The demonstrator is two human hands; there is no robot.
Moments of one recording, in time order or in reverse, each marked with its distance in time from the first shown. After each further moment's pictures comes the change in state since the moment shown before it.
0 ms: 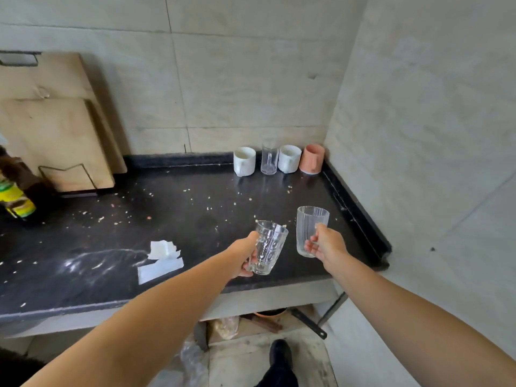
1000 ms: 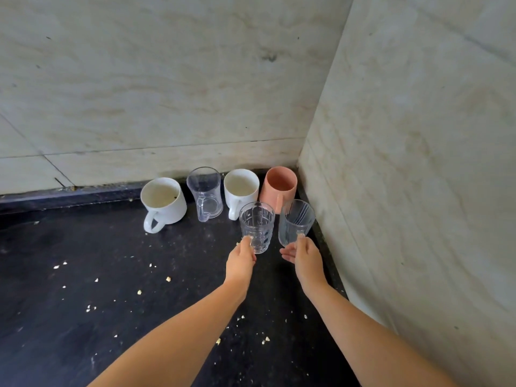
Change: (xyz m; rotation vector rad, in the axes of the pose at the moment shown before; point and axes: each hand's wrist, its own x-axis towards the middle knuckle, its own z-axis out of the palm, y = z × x) left_hand 0.307 0.191 0.146 -0.308 0.206 0.034; right_hand 0.329 -0.106 0.018 -0.253 -0.026 -0.164
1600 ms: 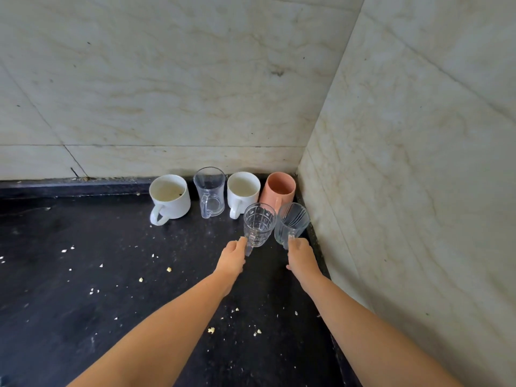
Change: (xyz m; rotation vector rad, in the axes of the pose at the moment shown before) left_hand -0.012 0.005 -0.021 0.183 -0.083 0.082; right_hand -0.008 -0.019 -0.007 -0.428 -0.078 0.043
